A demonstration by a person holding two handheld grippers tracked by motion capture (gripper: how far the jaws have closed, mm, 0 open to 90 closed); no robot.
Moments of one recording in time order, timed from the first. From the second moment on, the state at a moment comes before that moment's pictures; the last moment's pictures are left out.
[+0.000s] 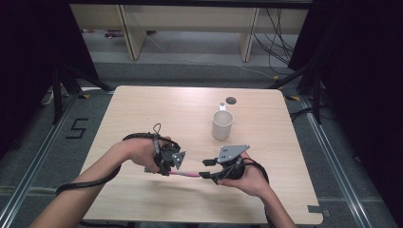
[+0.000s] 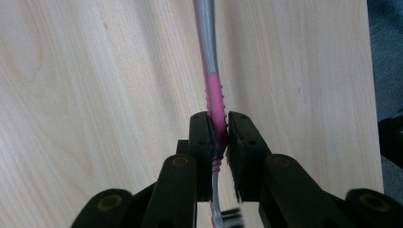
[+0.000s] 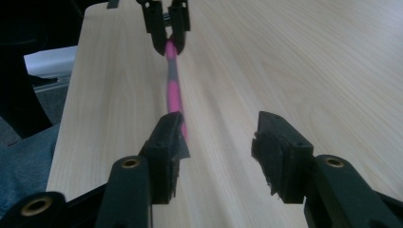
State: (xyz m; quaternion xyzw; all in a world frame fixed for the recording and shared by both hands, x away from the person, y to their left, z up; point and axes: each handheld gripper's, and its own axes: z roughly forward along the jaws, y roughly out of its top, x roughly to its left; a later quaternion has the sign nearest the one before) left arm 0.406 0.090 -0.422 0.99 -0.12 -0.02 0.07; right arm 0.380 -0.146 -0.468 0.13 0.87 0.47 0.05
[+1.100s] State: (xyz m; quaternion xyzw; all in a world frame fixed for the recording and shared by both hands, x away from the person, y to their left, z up) left arm 0.405 0.070 -0.414 0.99 -0.10 -0.02 0.08; right arm 0.378 -0.121 -0.478 0.10 0.87 0.48 0.03
